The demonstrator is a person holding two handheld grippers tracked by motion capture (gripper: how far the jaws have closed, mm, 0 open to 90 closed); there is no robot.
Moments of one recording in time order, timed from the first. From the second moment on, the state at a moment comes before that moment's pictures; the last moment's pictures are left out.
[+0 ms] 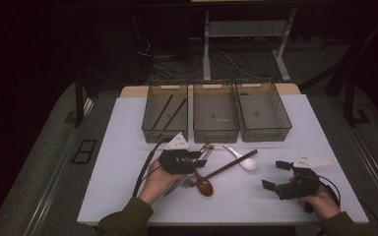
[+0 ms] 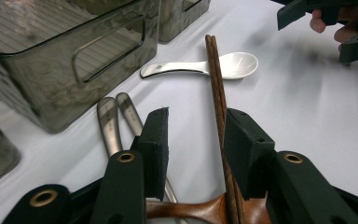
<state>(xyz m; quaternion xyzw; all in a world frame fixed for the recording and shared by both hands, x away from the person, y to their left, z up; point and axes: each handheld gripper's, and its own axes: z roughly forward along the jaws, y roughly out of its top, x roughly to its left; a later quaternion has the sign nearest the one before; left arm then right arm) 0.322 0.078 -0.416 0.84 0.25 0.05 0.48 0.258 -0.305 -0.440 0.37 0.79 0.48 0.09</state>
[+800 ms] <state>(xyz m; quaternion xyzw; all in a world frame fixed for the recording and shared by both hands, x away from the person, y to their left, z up) 0.327 0.022 -0.435 0.88 0.22 0.02 0.42 0.258 -0.306 -0.440 0.38 0.78 0.48 0.09</state>
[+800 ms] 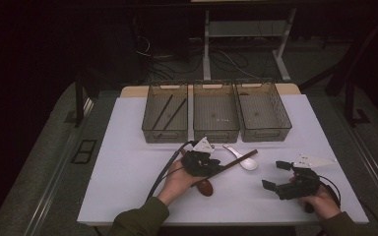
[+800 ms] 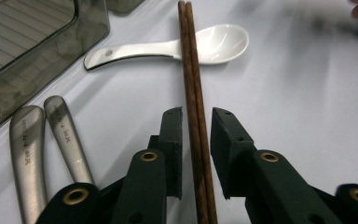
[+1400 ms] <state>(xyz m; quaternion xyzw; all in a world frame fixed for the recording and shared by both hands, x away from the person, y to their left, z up) 0.329 0.023 -0.438 0.89 0.23 0.02 0.40 0.258 -0.306 -0.439 0.38 0.79 0.48 0.09</state>
